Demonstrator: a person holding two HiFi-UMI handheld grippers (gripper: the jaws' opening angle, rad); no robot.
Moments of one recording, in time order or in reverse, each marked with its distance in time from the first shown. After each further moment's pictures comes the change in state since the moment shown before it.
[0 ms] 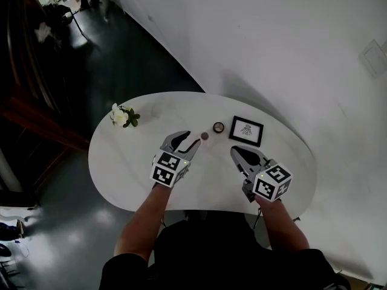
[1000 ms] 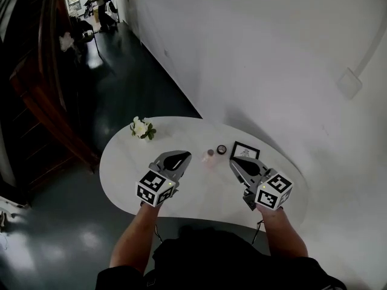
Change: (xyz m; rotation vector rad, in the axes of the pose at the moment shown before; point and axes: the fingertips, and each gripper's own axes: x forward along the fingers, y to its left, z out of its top) left arm -0.143 -0.028 0.081 0.049 -0.272 -0.006; right arm -0.029 0.099 0.073 -0.226 -0.098 0.169
